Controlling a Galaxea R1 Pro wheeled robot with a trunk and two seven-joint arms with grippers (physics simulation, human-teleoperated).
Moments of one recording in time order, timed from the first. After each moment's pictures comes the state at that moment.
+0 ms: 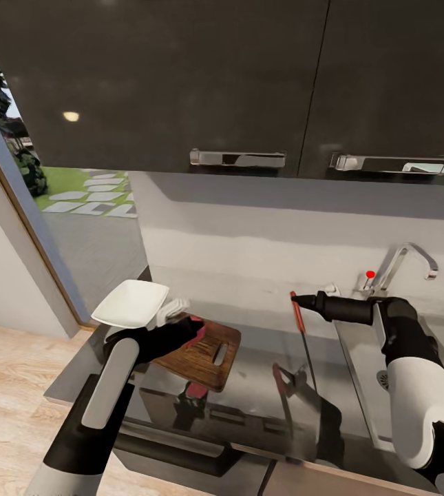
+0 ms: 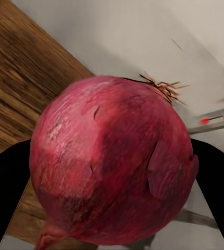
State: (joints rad) left arm -0.51 -0.08 -0.19 -1.57 1.06 0.85 0.62; right arm -0.93 -0.14 -0.46 -0.81 0.25 1.02 1.18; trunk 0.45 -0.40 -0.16
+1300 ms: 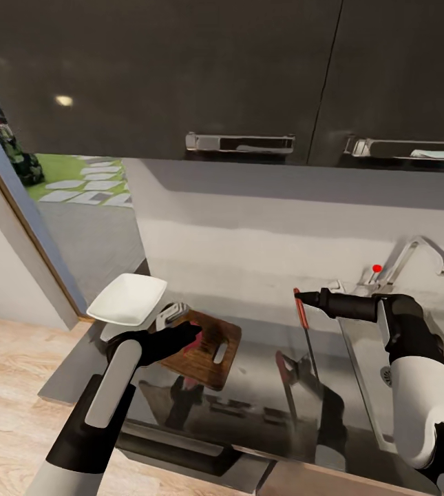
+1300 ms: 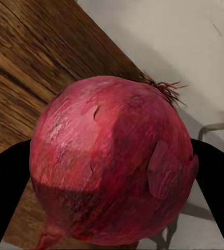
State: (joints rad) left arm -0.51 -0.08 -0.20 -1.53 1.05 0.84 0.63; right arm -0.93 -0.15 -0.46 -0.86 0.25 1.04 1.18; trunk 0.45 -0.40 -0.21
